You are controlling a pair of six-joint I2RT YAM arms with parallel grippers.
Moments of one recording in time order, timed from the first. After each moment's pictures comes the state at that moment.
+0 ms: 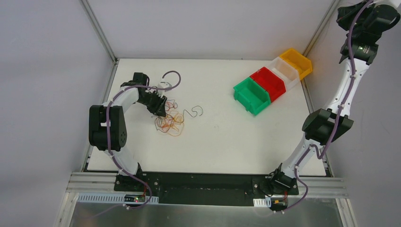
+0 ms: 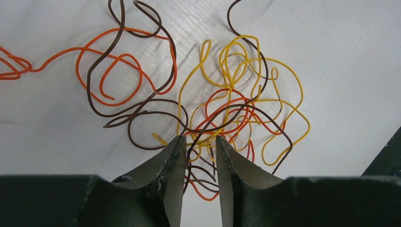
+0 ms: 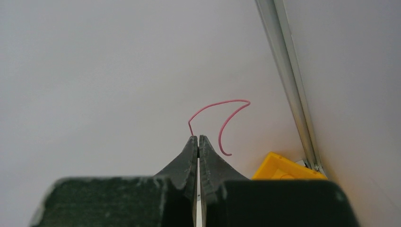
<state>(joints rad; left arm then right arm) -0.03 1.74 1.19 -0.72 0.63 0.65 -0.44 1.97 2.40 -0.33 -0.33 0.52</state>
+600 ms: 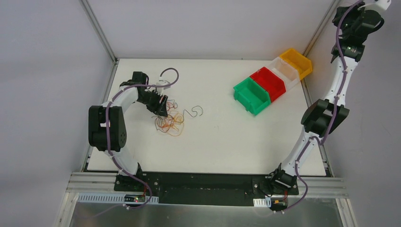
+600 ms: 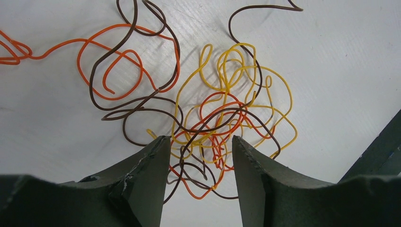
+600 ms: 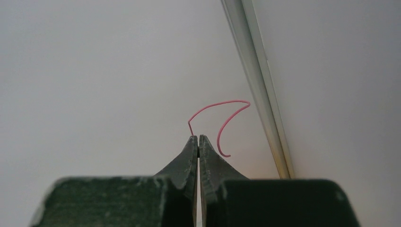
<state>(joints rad) -0.03 1.73 1.20 -0.72 0.63 0.54 -0.41 2.16 2.43 -0.08 -0.23 0.45</state>
